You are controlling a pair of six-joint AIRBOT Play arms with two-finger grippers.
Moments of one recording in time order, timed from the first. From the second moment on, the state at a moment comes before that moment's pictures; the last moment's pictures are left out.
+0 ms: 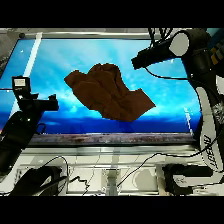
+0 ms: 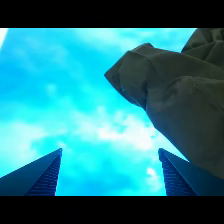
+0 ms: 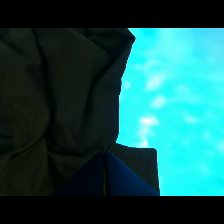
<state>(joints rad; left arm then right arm) -0.34 -0.59 0.60 2.25 -0.61 -2.19 0.37 -1.50 1.91 -1.52 1.26 1.38</state>
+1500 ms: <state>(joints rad) -0.18 -1.01 0.60 2.19 -0.44 -2.81 0.37 -1.50 1.91 -1.50 1.13 1.40</state>
